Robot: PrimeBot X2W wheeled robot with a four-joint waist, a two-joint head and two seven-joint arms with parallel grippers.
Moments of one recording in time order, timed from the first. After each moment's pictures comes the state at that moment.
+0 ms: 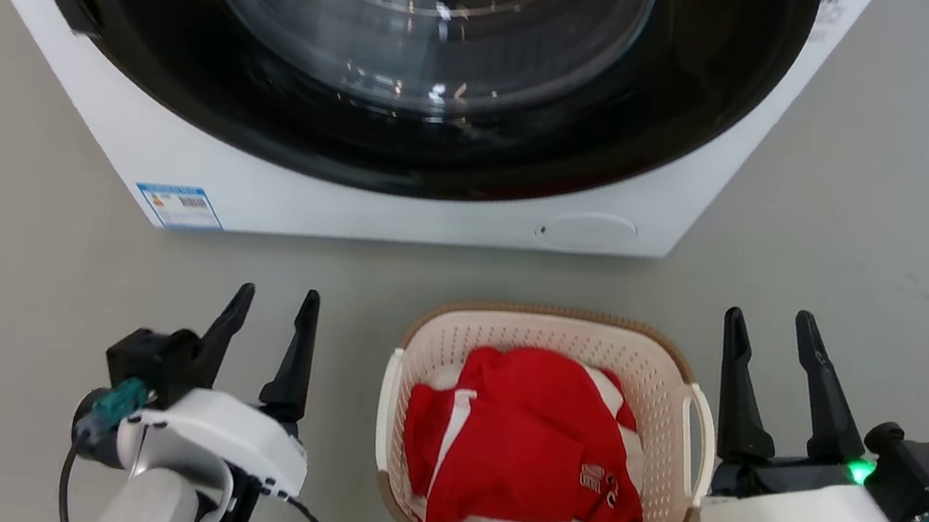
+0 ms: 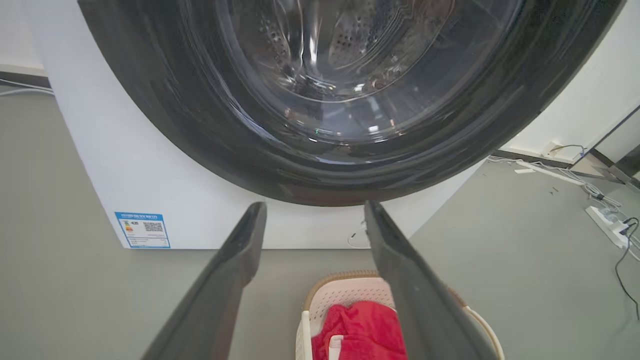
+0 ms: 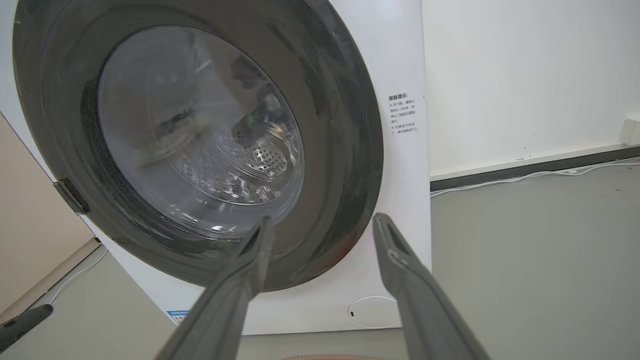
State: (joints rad) left arm -0.21 0.04 -0.13 0.35 -0.33 -0.05 -0.26; right arm -0.15 -0.05 0.03 0.14 0.25 0.12 -0.25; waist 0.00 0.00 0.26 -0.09
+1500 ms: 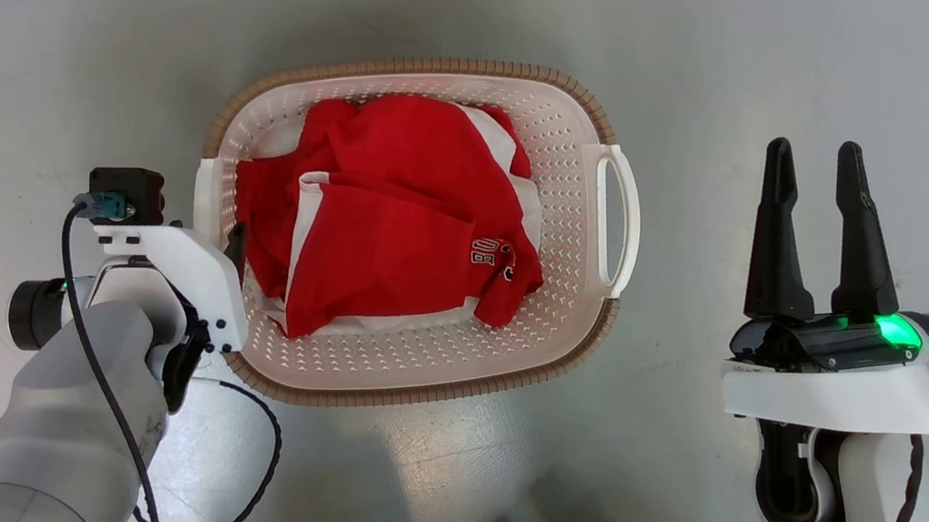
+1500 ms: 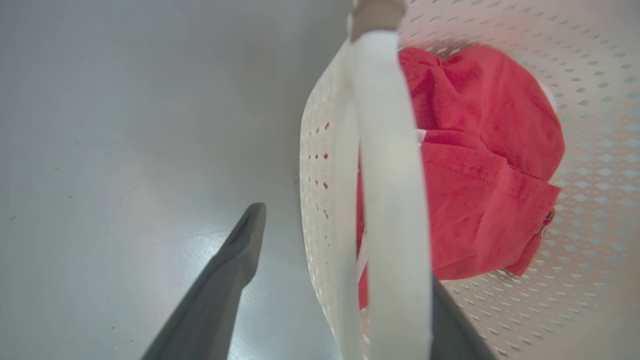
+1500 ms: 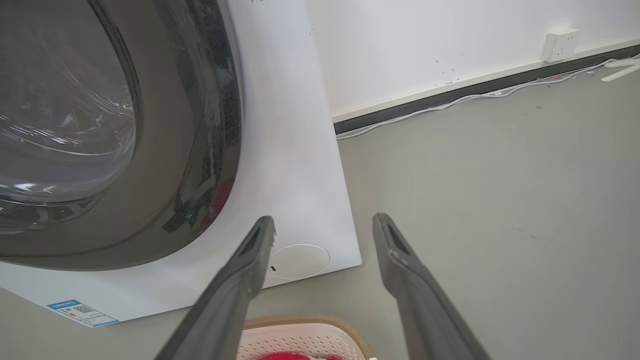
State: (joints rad) left arm -0.85 0.11 -0.26 1.29 -0.48 -0.04 -0.15; right arm -0.37 -0.05 0.07 0.06 0.40 0.12 -0.25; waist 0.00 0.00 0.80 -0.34
